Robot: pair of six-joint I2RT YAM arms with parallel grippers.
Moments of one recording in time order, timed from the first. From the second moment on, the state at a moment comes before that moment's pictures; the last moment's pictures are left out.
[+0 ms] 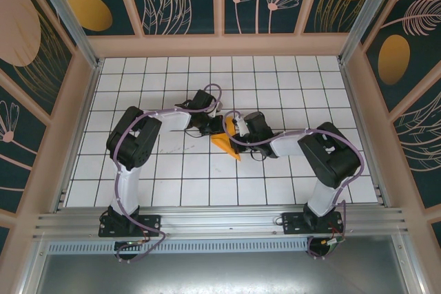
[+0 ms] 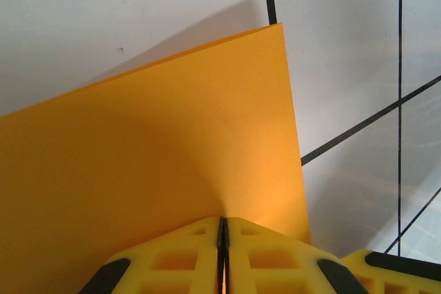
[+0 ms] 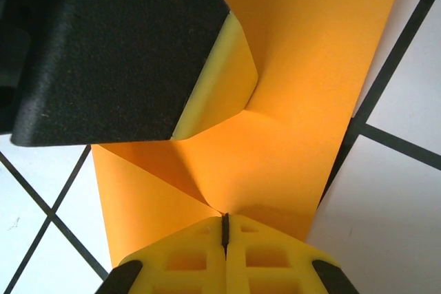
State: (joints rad) left arm -0.57 2.08 1.27 -0.22 0.46 -0.58; right arm 0.63 1.75 0.72 0.23 -0.28 0.26
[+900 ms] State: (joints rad) left arm -0.59 1.85 1.07 -0.16 0.49 -0.59; right arm 0.63 1.76 0.73 0.20 -0.29 0.26
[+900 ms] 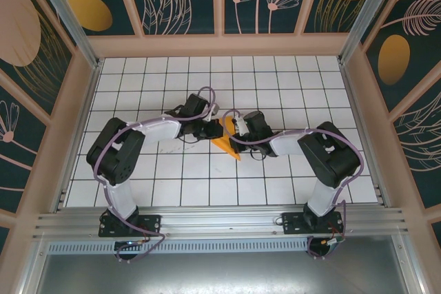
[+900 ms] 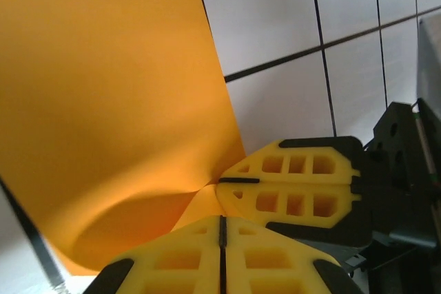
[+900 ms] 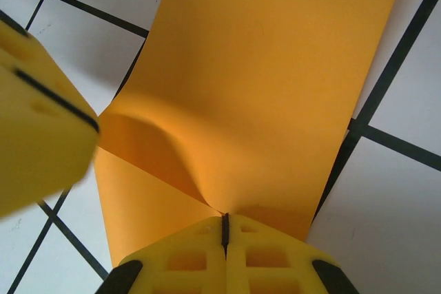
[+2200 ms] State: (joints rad) left arm -0.60 1.93 1.02 -0.08 0.47 -0.61; right arm 0.60 1.72 0.79 0.08 -0.28 0.30
